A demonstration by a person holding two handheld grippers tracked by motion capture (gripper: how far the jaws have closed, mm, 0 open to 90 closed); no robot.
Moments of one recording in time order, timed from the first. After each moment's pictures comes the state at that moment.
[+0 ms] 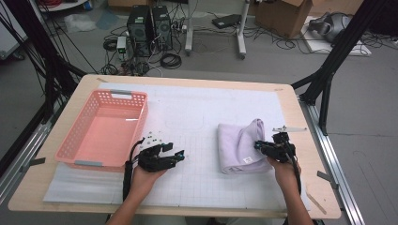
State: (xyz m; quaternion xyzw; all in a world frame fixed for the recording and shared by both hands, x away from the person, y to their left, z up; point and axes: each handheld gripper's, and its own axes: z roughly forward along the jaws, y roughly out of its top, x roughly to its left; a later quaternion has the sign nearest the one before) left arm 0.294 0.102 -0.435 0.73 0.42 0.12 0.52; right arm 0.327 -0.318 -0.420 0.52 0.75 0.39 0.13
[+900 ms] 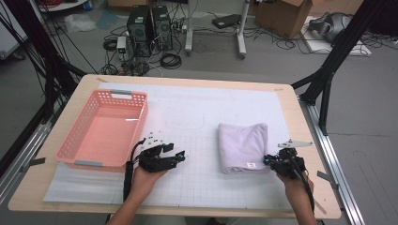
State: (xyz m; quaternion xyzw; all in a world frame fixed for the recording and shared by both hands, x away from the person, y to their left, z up) left arm 0.293 0.100 -0.436 0.74 0.42 0.12 0.52; right arm 0.278 -0.329 -0.416 0.51 0.78 0.31 0.17
